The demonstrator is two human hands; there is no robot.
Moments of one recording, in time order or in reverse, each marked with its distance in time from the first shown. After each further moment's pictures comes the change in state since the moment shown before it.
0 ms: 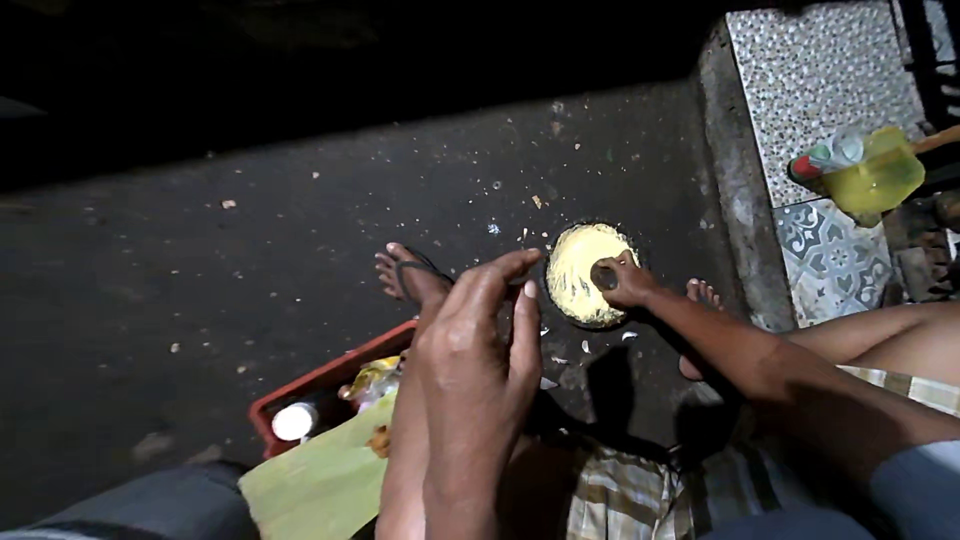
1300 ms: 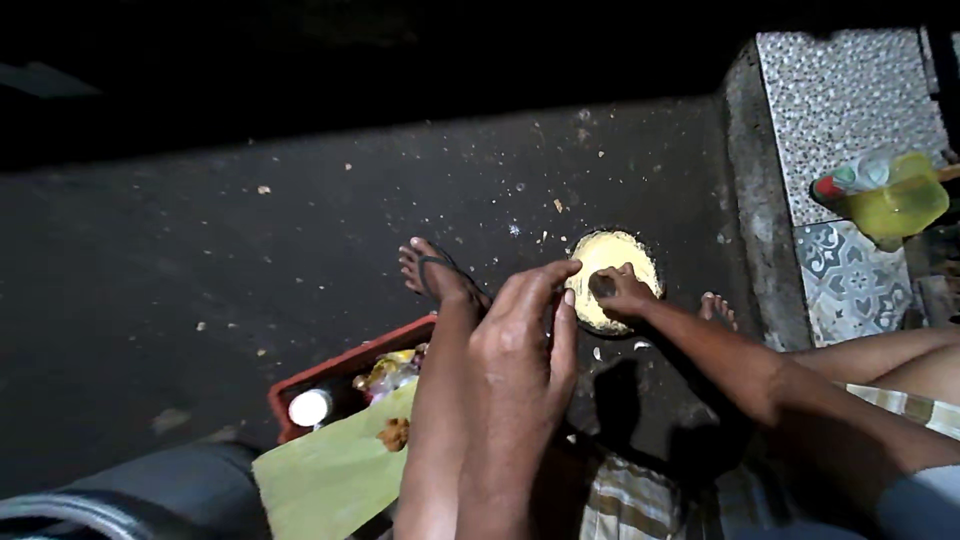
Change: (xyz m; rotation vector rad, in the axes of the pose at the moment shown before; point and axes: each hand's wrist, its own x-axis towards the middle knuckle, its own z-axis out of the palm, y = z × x) left_hand -0.008 -0.003 0.001 -0.057 0.038 0.014; right_hand 0.003 -0.037 0.012 0.127 -0.065 0.025
